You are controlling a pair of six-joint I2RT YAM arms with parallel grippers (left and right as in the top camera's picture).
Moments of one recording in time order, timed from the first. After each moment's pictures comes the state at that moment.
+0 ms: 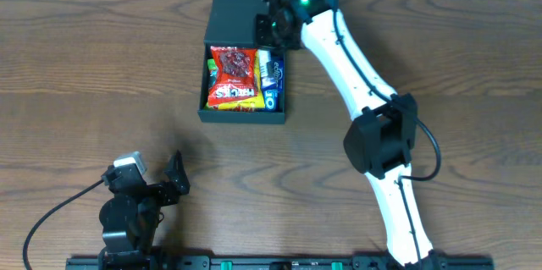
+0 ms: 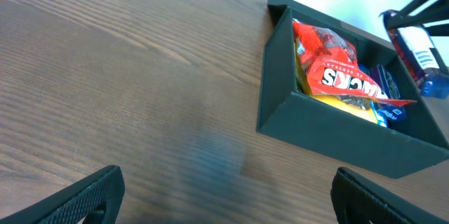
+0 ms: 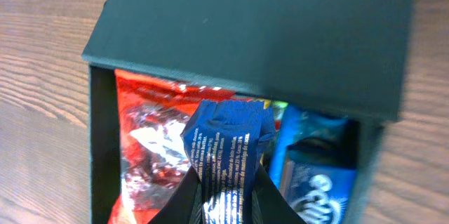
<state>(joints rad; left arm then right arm) 0.06 0.01 0.15 -0.53 0.10 -0.33 0.49 2.45 2.42 -1.11 -0.23 0.52</state>
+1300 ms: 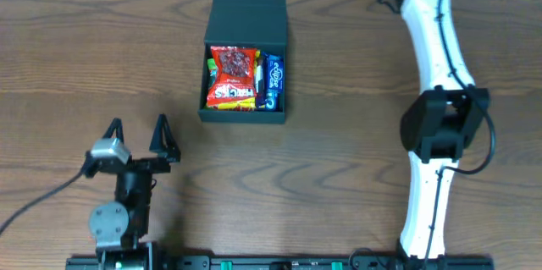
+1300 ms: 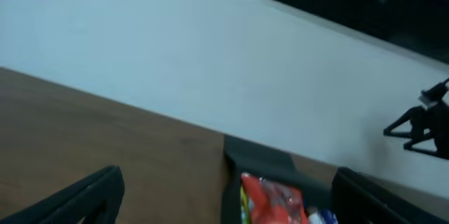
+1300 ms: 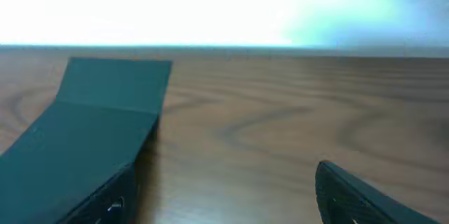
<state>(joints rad) 0.06 0.28 0.11 0.28 0.08 -0.35 0.05 2.43 2.42 -0.79 -0.28 0.15</state>
